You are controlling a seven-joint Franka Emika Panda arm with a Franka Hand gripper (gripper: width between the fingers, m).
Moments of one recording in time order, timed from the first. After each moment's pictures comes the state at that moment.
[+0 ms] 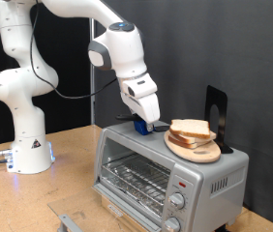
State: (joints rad) arm 0.30 -0.21 0.03 -2.47 0.36 2.36 -0.43
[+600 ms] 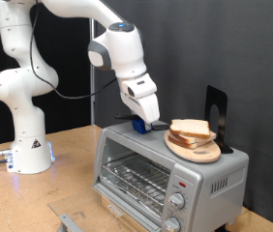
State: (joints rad) arm 0.30 -0.21 0.03 -2.48 0.36 2.36 -0.43
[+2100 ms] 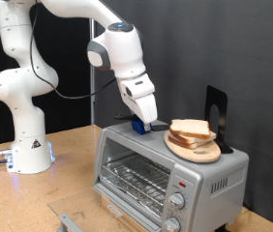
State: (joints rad) arm 0.30 -0.22 0.03 -2.49 0.37 2.36 -0.39
